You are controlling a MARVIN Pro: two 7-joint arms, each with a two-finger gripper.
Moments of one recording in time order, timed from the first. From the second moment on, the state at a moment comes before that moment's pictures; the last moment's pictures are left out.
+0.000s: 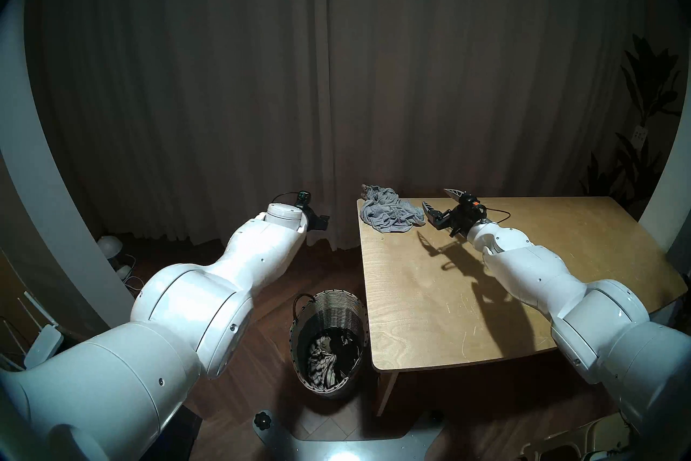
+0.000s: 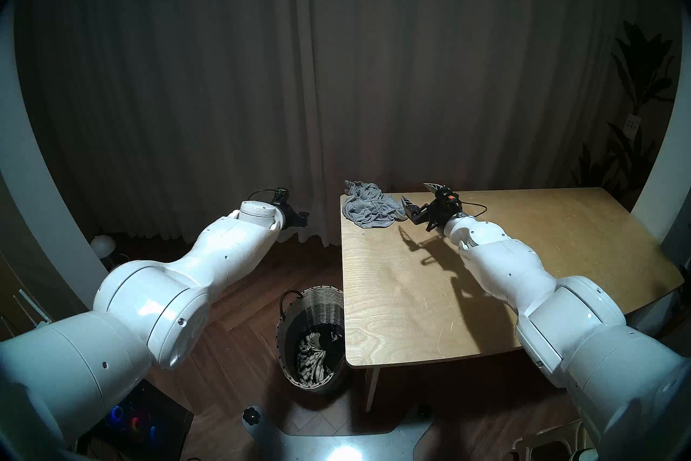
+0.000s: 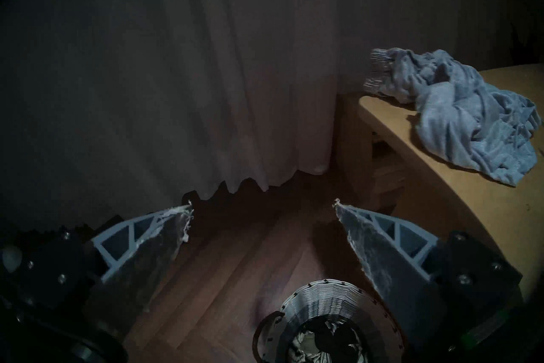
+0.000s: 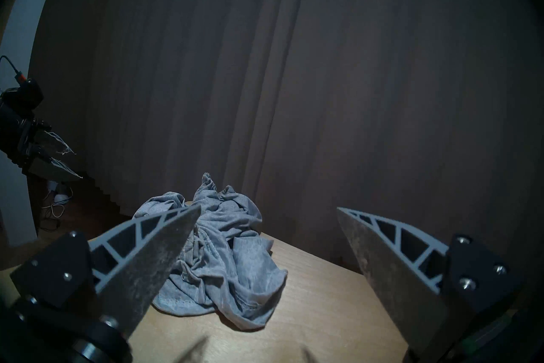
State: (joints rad) left arm 0.66 -1.51 -1.17 -0.37 -0.20 0.21 -0.06; right arm -0.75 -1.17 0.86 -0.44 0.61 -0.48 0.43
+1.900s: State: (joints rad) left arm 0.77 -1.38 -1.27 -0.39 -0.30 0.11 0.08; right arm -0.66 -1.32 0.75 -0.27 0.46 -0.20 0.26
